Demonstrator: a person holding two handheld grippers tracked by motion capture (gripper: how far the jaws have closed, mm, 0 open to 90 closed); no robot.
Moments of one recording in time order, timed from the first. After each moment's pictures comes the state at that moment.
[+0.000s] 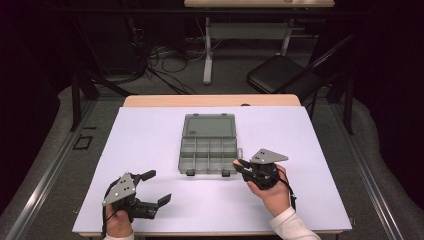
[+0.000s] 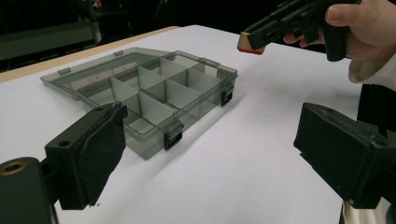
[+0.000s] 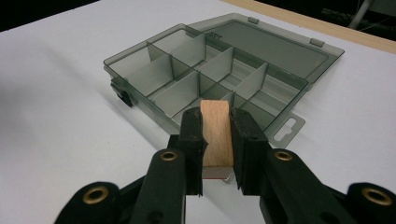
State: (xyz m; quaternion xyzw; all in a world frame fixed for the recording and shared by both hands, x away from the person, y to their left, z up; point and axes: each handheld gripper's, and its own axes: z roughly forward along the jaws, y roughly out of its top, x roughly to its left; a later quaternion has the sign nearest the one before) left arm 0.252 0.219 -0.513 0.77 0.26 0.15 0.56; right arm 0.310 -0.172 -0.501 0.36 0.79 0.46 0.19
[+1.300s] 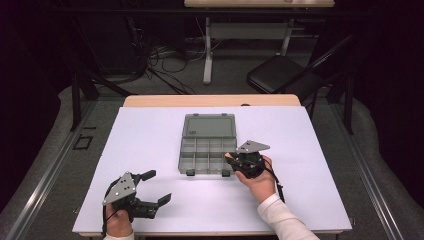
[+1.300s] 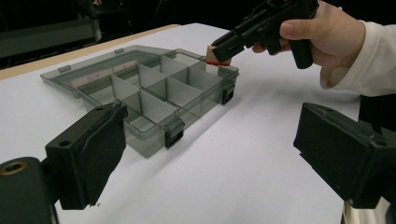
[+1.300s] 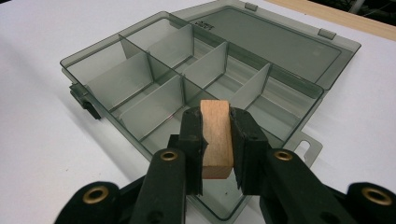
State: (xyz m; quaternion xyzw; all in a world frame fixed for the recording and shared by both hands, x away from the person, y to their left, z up) left arm 0.253 0.219 -0.514 0.77 0.26 0.16 0.56; right arm 0.351 -0.145 -0.520 0.37 0.80 0.43 0.19
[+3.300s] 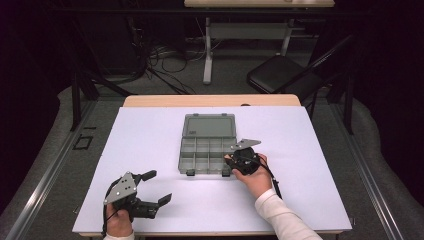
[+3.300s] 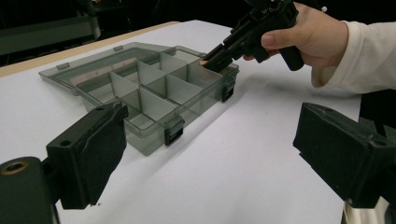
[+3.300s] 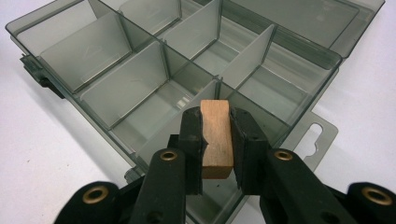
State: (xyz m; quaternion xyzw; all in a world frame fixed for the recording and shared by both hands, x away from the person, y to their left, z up) left arm 0.254 0.218 -0.515 0.77 0.26 0.15 0.56; right arm 0.370 -0.137 -0.536 0.39 0.82 0.37 0.17
